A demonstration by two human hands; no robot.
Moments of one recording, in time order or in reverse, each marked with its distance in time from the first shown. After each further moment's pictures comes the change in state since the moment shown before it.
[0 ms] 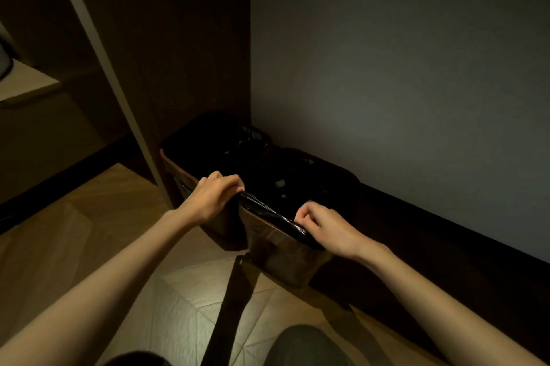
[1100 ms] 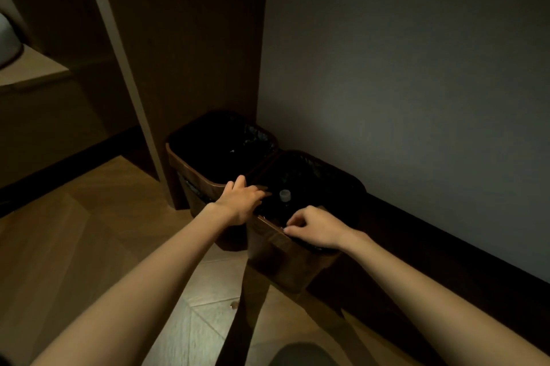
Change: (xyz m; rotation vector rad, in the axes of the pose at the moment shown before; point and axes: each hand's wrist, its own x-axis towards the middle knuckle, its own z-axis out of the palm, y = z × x) left_hand 0.019 0.045 0.022 0.380 -0.294 -0.140; right_hand 0.032 -0.015 0.009 -0.180 -0.166 0.115
